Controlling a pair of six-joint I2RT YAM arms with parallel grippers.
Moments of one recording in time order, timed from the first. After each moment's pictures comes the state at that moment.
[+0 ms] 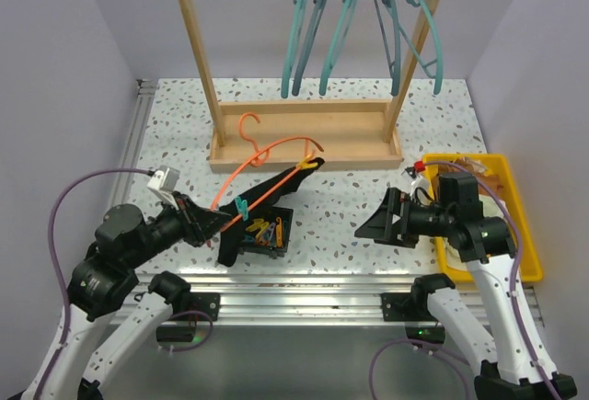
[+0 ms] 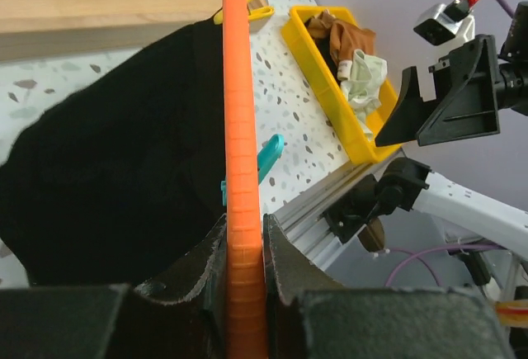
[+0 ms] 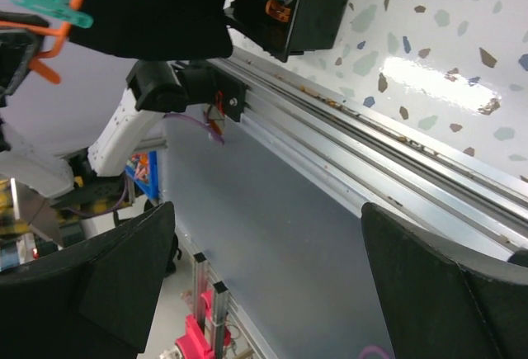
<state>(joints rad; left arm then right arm) -0.48 0.37 0.89 -0.76 0.28 -0.58 0.17 0.71 0.91 -1.08 -0.78 0.51</state>
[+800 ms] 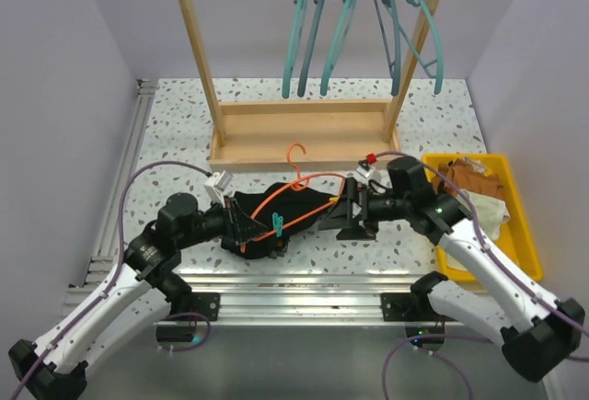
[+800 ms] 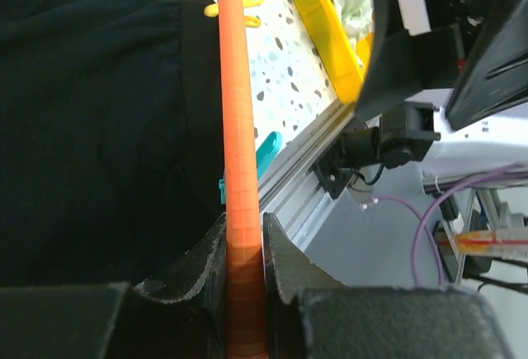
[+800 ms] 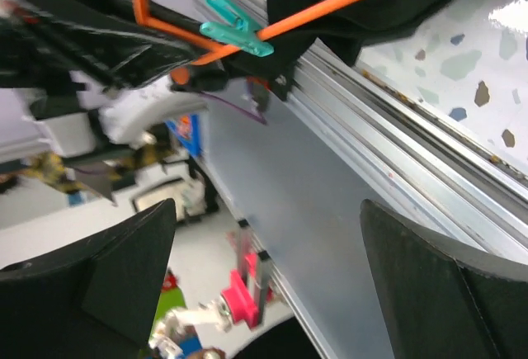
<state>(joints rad) -0.60 0.54 0.52 -0.33 0.41 -0.70 0.48 0.88 0.80 -0.63 -0.77 0.88</state>
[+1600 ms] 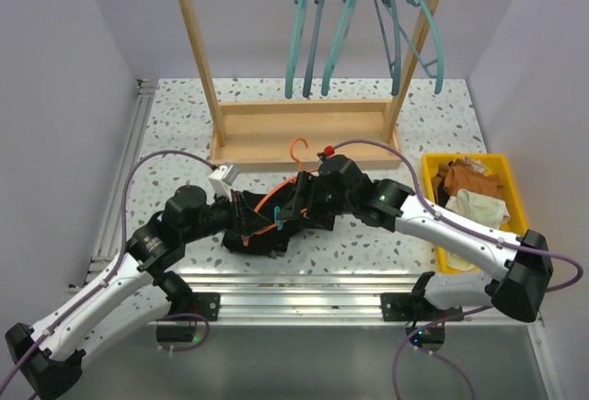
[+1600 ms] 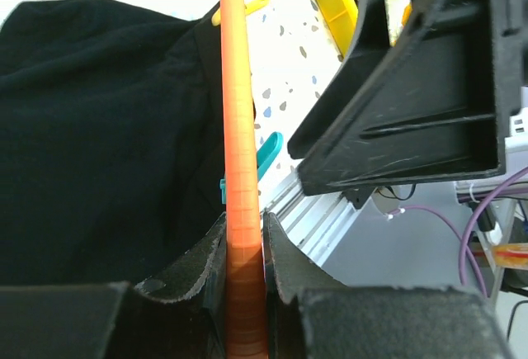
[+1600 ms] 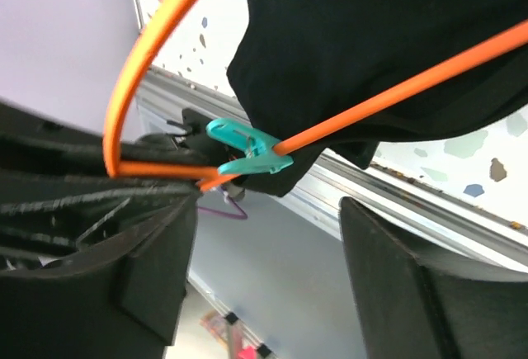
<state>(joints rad) -0.69 0.65 0.61 -0.36 0.28 -0.64 0.93 1.26 1.05 -0.53 -0.15 1.12</state>
